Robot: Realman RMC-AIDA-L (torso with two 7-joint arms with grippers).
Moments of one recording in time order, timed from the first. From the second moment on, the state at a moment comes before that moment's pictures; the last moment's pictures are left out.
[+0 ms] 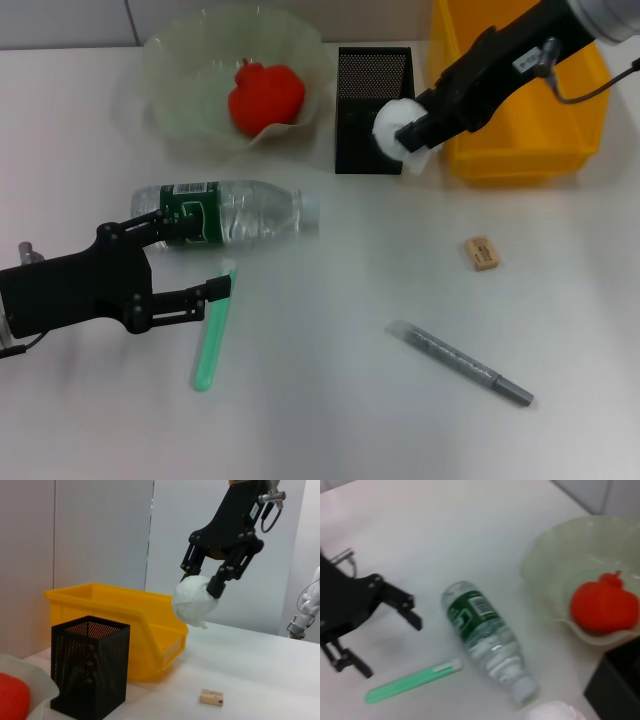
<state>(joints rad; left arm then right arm) -0.43 -2.05 0.48 0.51 2.09 1.69 -0.99 0.91 2.04 -1.06 -1.26 -2.45 -1.74 2.30</state>
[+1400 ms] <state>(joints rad) -0.47 -2.05 0.48 0.51 2.09 1.68 -1.00 0.81 2.02 -0.81 -1.22 -2.59 -1.40 2.36</state>
